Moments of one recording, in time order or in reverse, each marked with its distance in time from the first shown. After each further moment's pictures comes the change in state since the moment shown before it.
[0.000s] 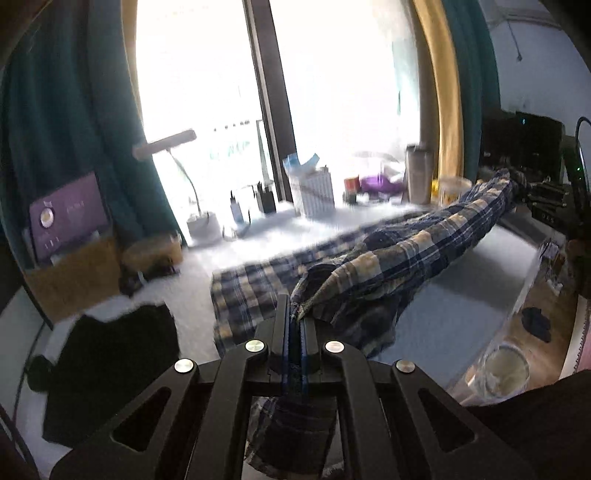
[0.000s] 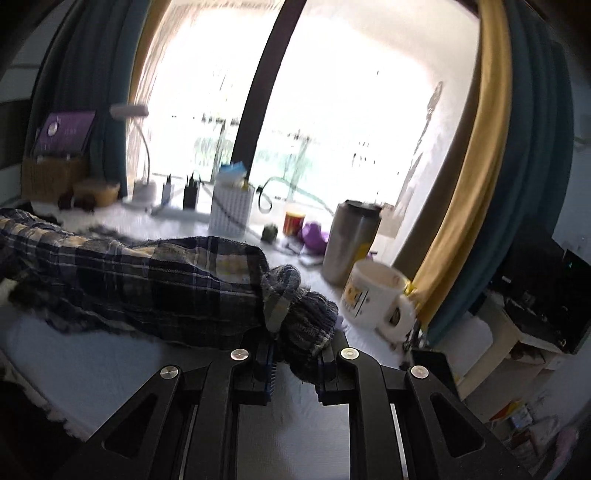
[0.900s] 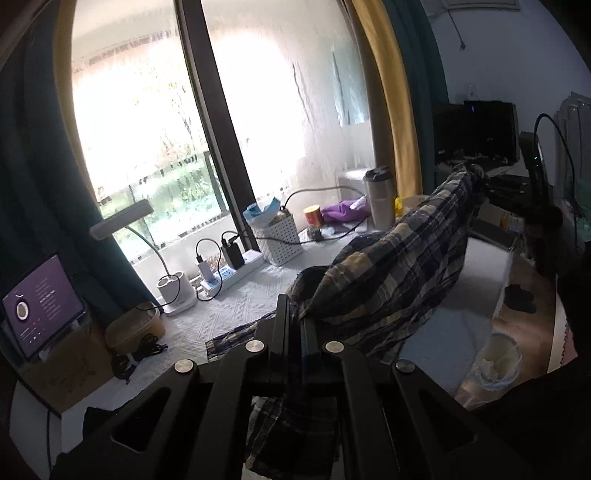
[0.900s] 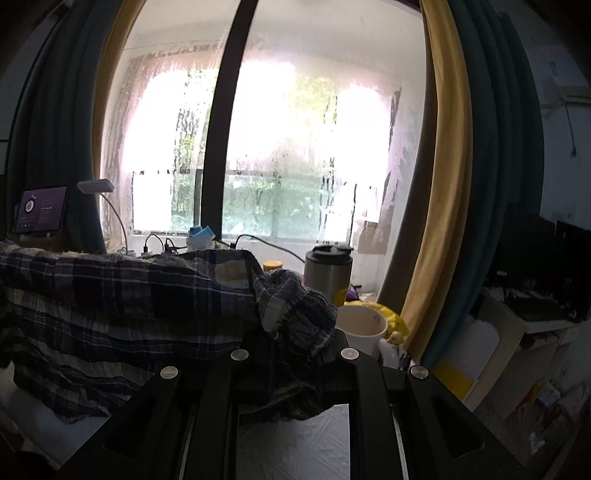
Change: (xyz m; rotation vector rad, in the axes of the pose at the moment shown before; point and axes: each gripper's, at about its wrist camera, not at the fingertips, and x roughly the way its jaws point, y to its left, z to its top) left arm 0.018 0.009 0.072 0.181 -0.033 -0.156; right arm 0.008 -0.041 0.035 0.179 -0.112 -0.021
